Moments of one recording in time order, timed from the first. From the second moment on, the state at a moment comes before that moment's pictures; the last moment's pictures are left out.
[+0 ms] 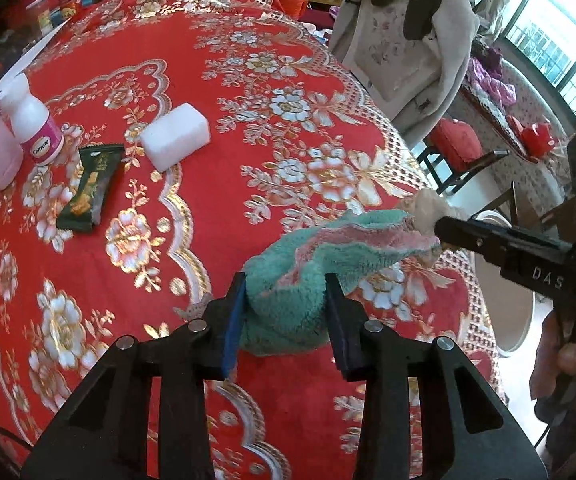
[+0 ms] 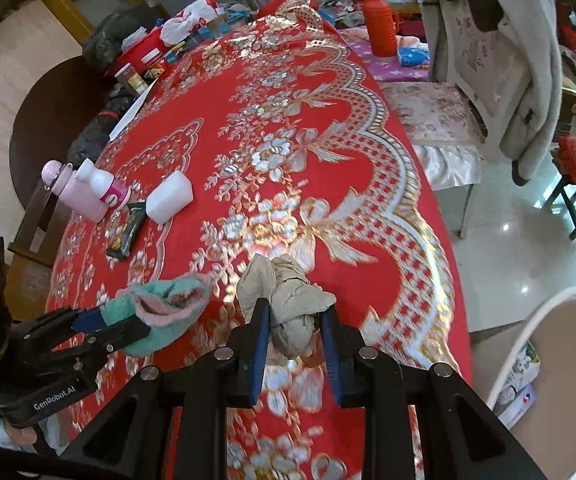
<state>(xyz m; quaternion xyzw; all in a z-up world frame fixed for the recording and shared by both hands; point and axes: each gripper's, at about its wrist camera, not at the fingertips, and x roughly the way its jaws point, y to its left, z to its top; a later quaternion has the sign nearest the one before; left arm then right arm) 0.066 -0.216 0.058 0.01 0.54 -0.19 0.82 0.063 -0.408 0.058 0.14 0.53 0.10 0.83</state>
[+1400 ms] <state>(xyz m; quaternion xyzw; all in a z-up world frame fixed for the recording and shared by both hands) -0.013 -0.467 0.068 0.09 0.52 -0.33 0.79 -0.099 -0.624 0.073 0.21 0.52 -0.08 0.83</state>
